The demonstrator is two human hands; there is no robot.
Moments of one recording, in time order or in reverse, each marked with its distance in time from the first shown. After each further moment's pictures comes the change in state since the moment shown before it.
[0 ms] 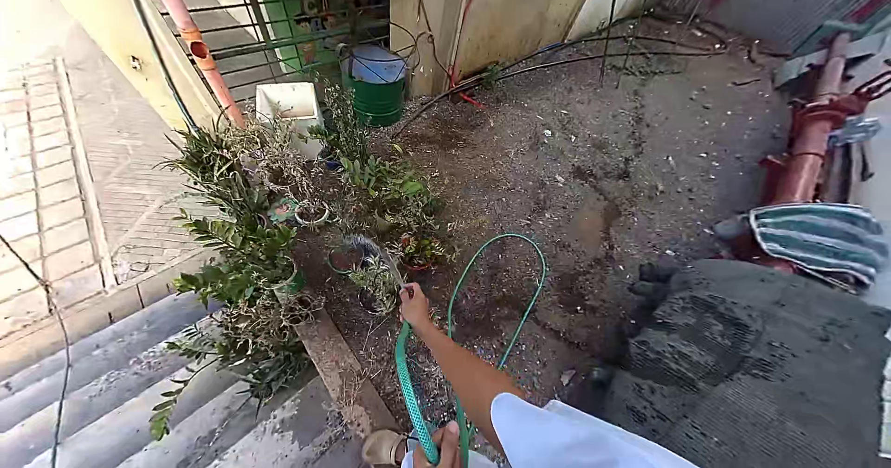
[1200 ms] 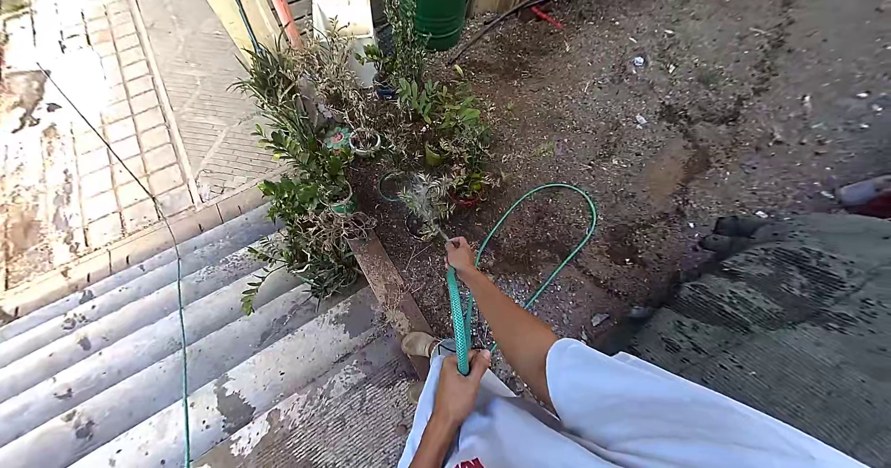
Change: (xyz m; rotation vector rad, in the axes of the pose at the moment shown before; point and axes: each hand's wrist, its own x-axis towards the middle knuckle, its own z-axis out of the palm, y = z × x) left_hand -0.072 -0.018 -0.072 0.345 -0.088 0.023; right_hand -0.099 0.042 0.029 0.047 -0.008 0.148
